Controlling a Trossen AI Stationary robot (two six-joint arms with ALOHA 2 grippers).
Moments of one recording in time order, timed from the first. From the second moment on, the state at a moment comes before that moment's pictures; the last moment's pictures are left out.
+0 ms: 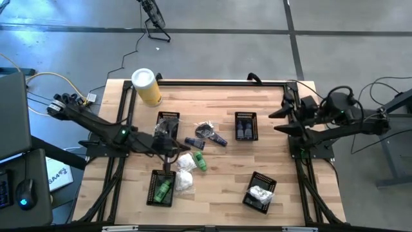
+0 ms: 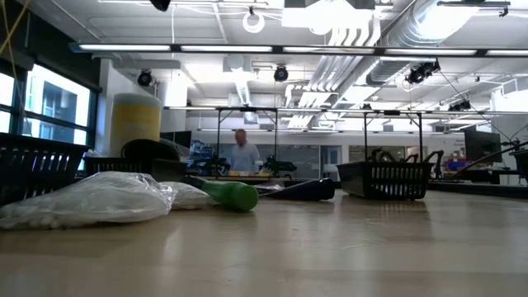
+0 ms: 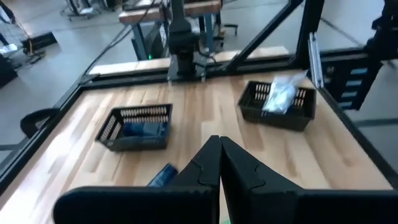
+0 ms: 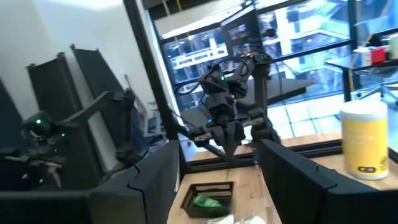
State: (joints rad) left arm -0.40 1.10 0.83 0.01 -0.44 -0.03; right arm 0.09 0.58 0.87 -0.18 -0.11 0.29
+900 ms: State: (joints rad) left arm -0.62 1.78 1.57 -0.92 -0.31 -0.19; right arm 0.09 0.61 0.87 -0.24 -0.14 0.29
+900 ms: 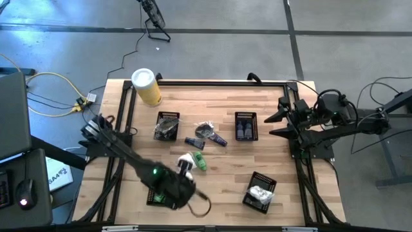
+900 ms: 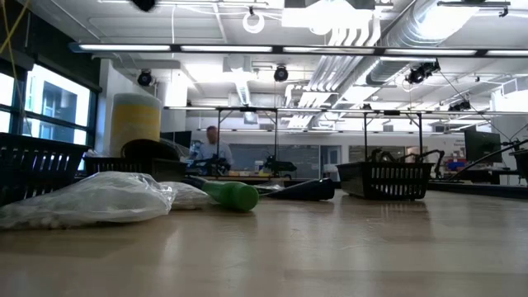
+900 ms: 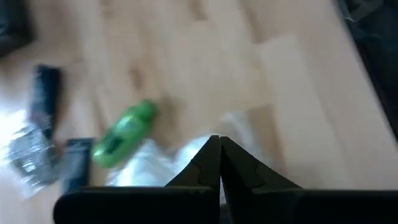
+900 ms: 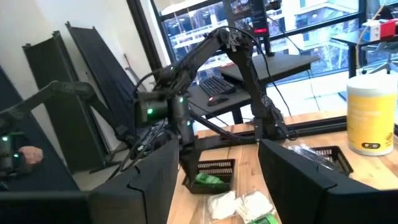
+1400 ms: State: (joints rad) left arm -0.70 1.92 1.57 -0.78 -0.29 -0.26; right arm 0.09 0.61 0.87 -0.24 -0.16 0.31
